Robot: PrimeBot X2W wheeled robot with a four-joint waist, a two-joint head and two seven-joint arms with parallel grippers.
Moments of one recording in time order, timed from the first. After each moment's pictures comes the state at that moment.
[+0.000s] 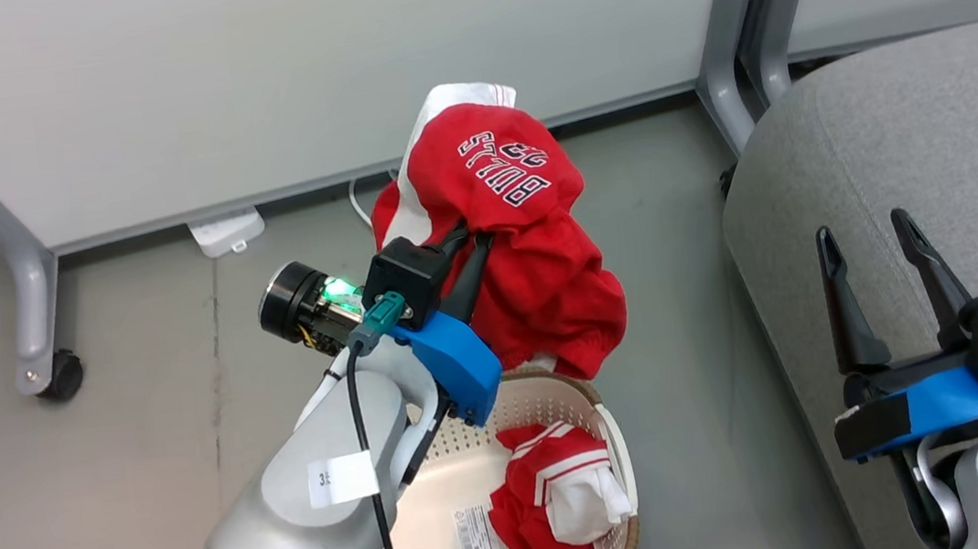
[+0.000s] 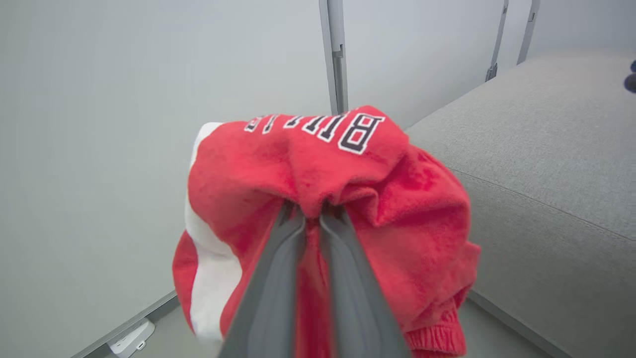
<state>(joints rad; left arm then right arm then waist) -0.76 0.09 -0.83 0.77 -0.48 -0.06 -0.26 -0.23 -0.05 -0.08 0.21 0.02 0.13 -0.26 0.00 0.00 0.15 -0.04</state>
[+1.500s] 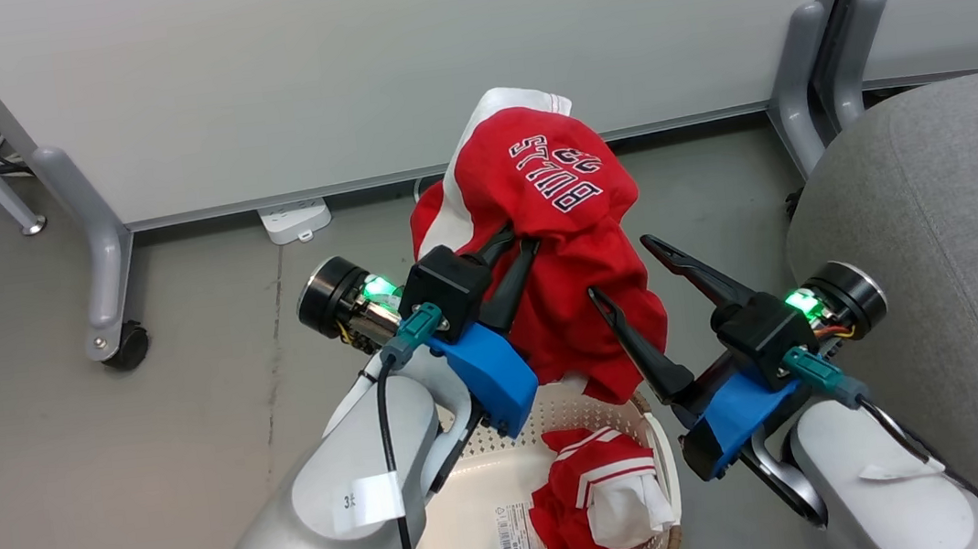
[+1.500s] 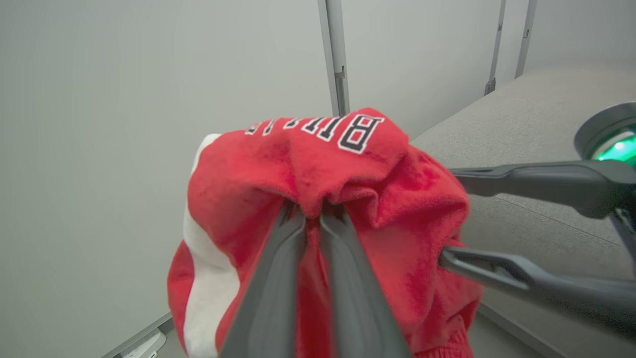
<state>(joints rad) -0.72 0.05 -0.79 0.71 -0.40 -0.11 -0.26 -0.44 -0.16 0.42 0.43 0.04 0.13 -0.26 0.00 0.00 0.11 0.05</state>
